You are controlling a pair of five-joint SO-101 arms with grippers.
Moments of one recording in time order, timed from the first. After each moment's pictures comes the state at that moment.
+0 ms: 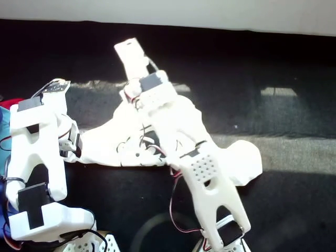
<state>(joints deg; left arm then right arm) -25.7 -2.9 24.9 75.1 -17.2 -36.9 59.3 -60.2 70.1 -0.7</state>
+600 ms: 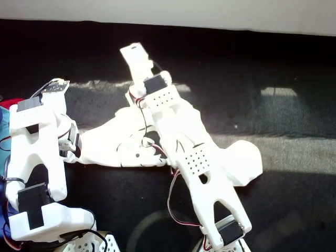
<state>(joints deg) -25.7 -2.9 24.9 74.9 -17.2 -33.8 72.4 -89.9 88.9 -0.7</state>
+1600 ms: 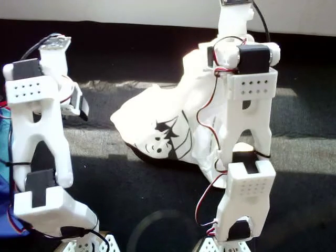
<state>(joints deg) -17.5 8.7 -11.7 91.9 -10.8 -12.1 25.3 -66.0 100.5 4.0</state>
